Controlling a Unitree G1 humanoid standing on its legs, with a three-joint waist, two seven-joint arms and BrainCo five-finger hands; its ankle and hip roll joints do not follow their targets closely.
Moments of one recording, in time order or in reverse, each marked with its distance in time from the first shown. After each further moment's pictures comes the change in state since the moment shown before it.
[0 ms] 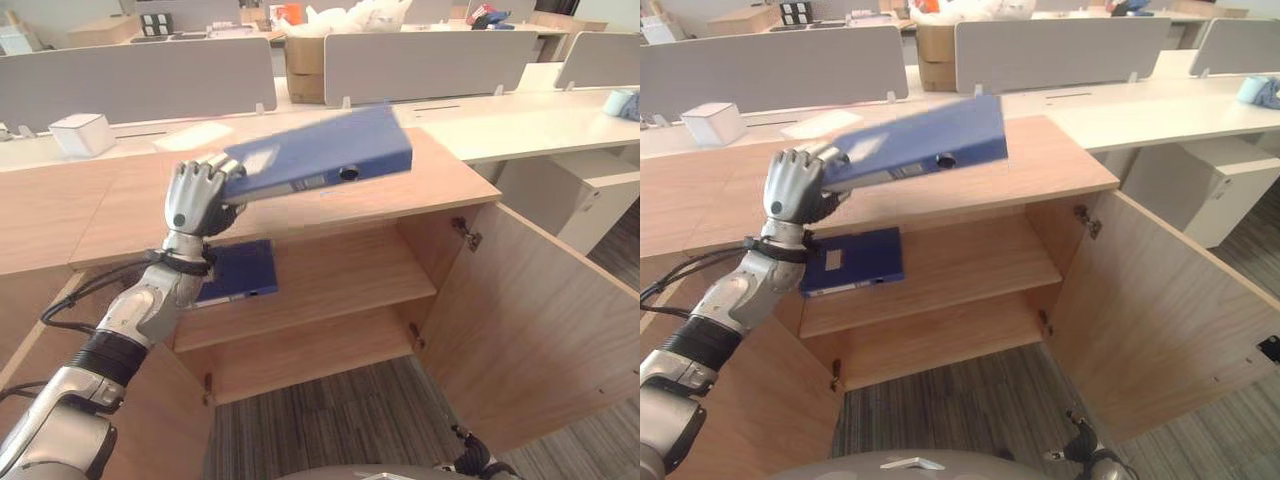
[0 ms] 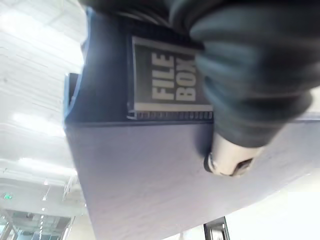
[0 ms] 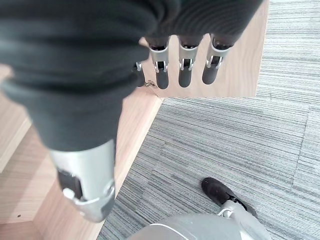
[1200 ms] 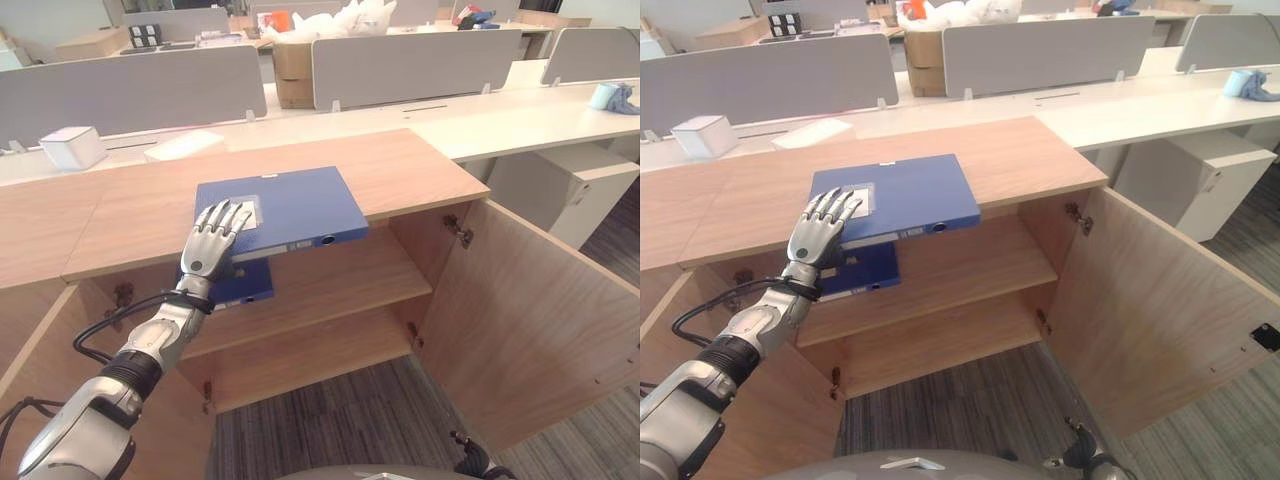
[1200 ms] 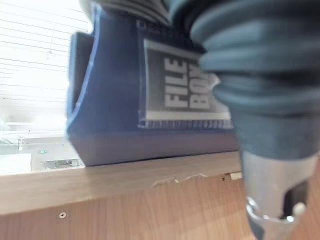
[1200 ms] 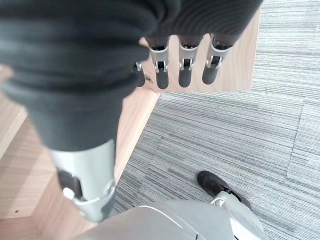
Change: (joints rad) left arm -0.029 -0.084 -0.276 0.514 0.150 0.085 0.023; right arm 0.009 -0.001 0.008 0.000 -0.035 0.008 0.009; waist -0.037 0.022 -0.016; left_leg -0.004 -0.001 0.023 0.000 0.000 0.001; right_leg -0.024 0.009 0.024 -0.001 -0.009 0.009
